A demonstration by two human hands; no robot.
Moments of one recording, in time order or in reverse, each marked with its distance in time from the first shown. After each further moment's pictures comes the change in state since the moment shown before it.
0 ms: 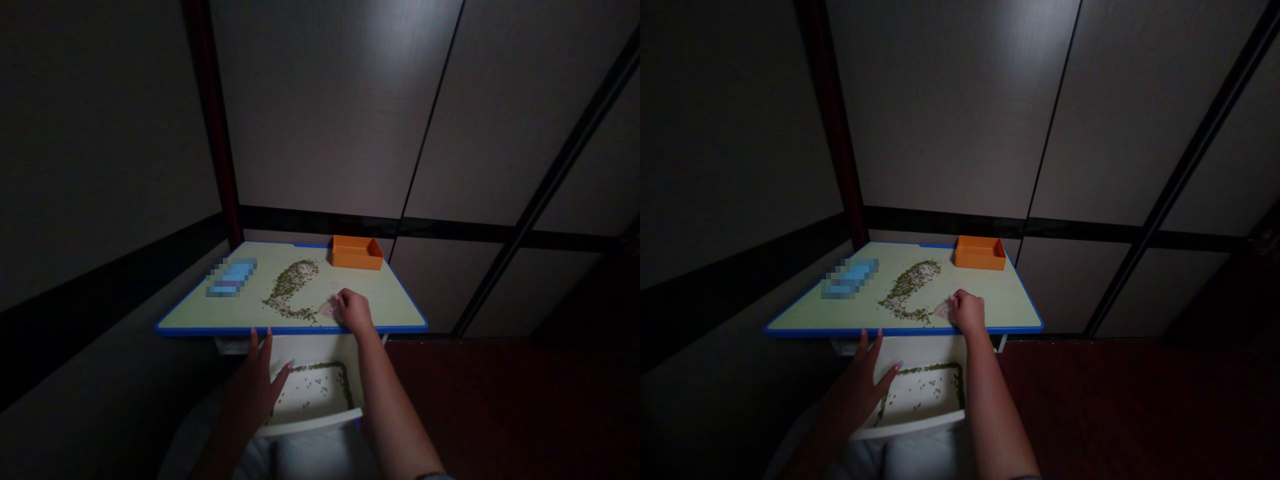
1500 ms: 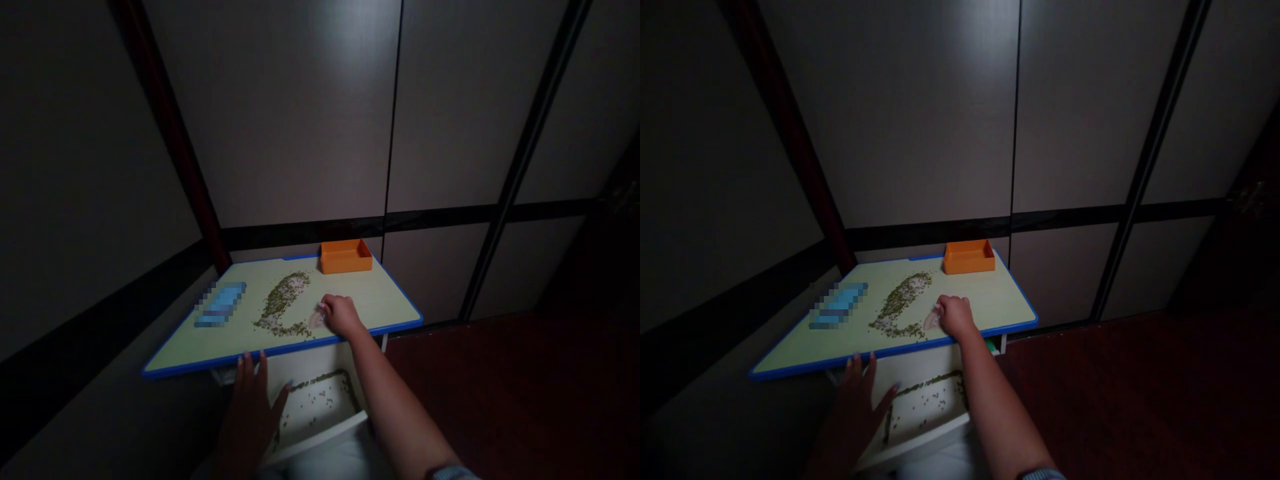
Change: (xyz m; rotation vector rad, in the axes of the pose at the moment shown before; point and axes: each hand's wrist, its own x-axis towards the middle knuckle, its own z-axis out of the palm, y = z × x) left_hand 0.006 -0.031 0.033 0.061 0.191 0.153; right_hand 0.009 -0.010 -0.001 -0.003 -0.079 -0.130
